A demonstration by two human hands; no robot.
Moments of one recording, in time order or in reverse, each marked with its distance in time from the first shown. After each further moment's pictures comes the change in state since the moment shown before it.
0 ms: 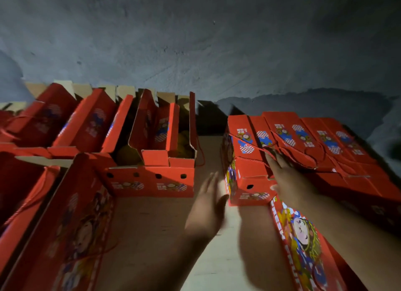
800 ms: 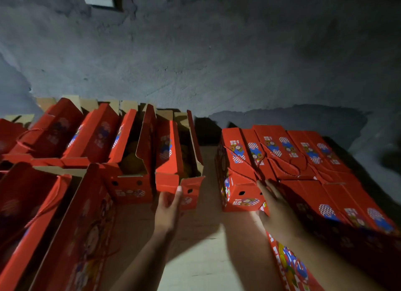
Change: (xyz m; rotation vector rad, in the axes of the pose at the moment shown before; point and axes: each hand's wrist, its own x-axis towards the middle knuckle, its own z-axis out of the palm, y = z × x) left_hand -0.021 -0.016 -0.072 -0.747 0.290 -0.477; right_hand -0.081 -0.032 0.001 0.377 0.090 0.063
